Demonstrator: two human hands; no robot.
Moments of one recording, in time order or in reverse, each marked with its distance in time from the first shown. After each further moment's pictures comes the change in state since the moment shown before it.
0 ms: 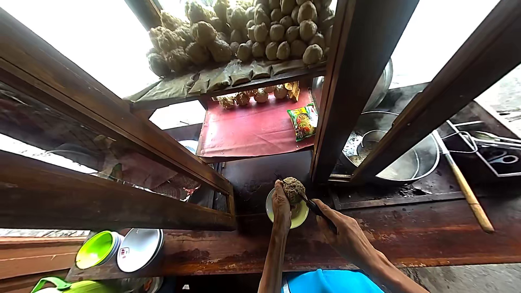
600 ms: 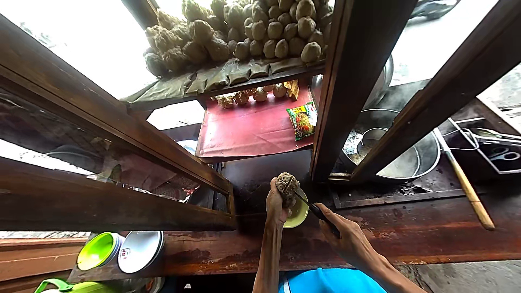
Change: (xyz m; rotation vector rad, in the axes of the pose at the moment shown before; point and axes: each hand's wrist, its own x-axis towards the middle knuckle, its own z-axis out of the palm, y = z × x) left_hand 0.013 0.011 -0.008 -0.280 -0.159 -0.224; right_hand -0.011 0.011 0.007 0.014 0.032 -0.014
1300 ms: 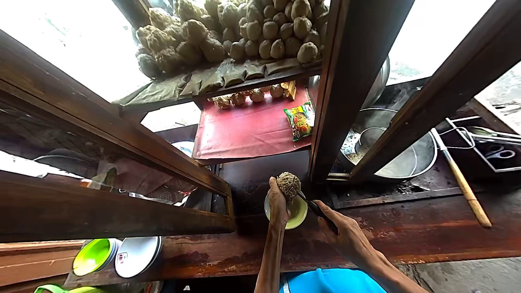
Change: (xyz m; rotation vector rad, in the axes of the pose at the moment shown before) left_hand 0.002 -0.003 0.015 0.222 0.186 0.129; right_hand 0.007 0.001 -0.002 -0.003 -0.008 0.039
